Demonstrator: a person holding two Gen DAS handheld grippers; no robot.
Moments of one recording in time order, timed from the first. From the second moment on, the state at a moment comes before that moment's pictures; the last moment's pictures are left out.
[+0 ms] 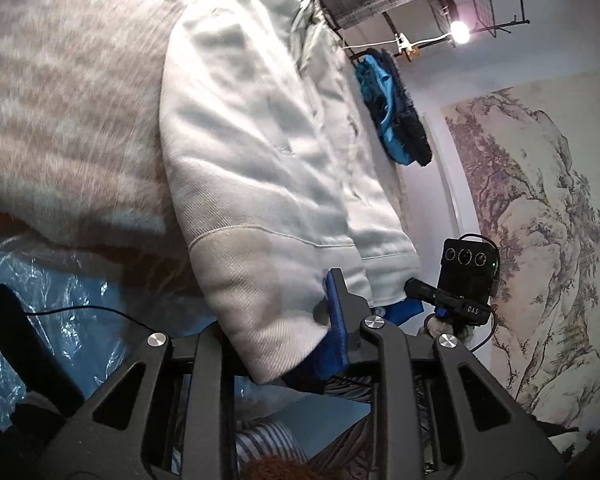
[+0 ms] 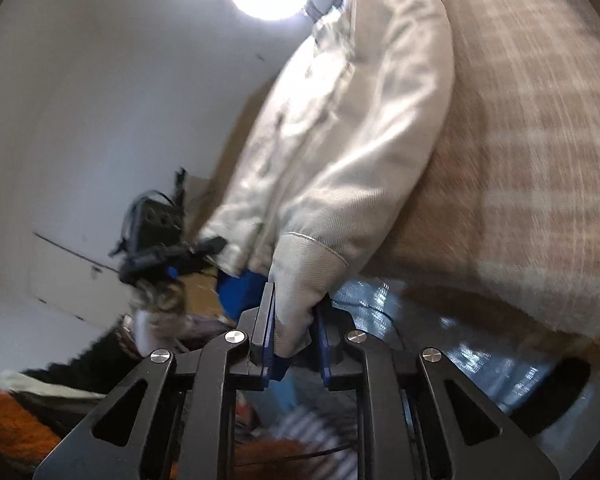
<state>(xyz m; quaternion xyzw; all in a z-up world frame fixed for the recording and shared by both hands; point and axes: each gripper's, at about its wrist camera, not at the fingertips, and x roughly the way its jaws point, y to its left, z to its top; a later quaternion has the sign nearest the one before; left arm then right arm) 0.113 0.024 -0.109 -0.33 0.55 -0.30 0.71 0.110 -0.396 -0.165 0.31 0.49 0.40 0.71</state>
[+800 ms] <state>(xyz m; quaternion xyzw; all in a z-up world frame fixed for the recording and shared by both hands) 0.296 0.005 -0.065 -0.40 0.51 -0.25 0.72 0.285 -0.414 -0.127 0.38 0.43 0.26 0.78</state>
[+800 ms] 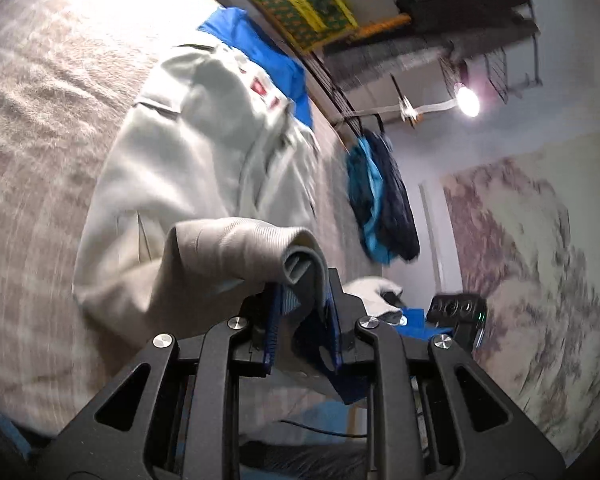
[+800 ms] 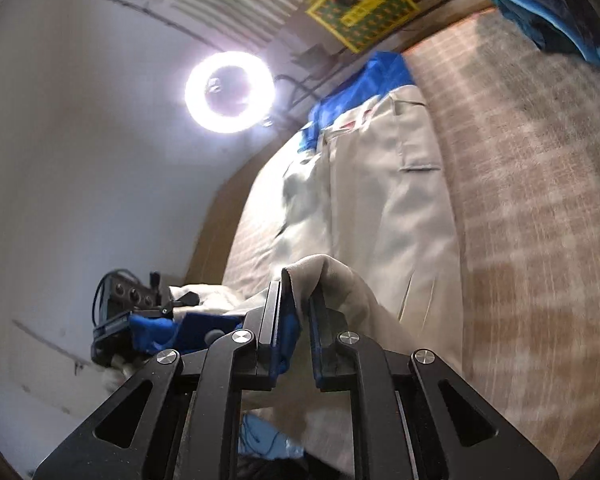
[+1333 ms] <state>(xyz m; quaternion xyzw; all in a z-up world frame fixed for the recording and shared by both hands) 0.371 0.004 -0.131 -0.40 0.54 -0.16 0.73 0.357 -0.418 -0.174 0.39 0.48 0.16 0.77</state>
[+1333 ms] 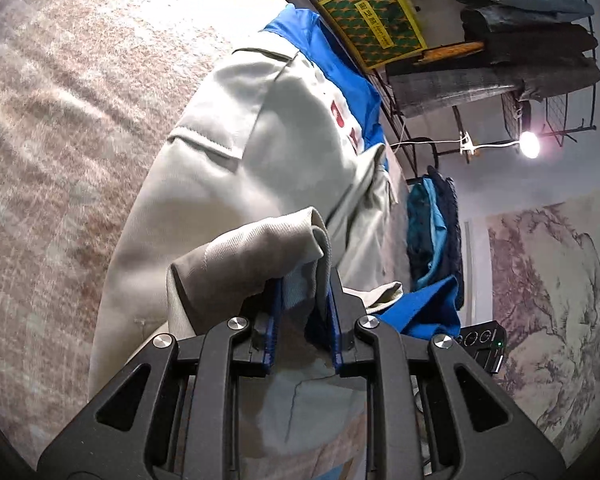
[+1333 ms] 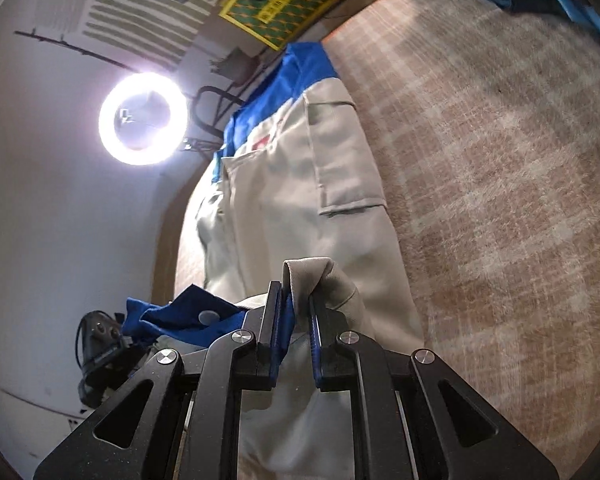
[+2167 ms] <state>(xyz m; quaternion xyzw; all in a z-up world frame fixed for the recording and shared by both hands) 0.355 0.024 -0.143 -0.31 0.55 -0.17 0.76 0.330 -0.414 -0.167 0.22 0.51 0.21 0.81</state>
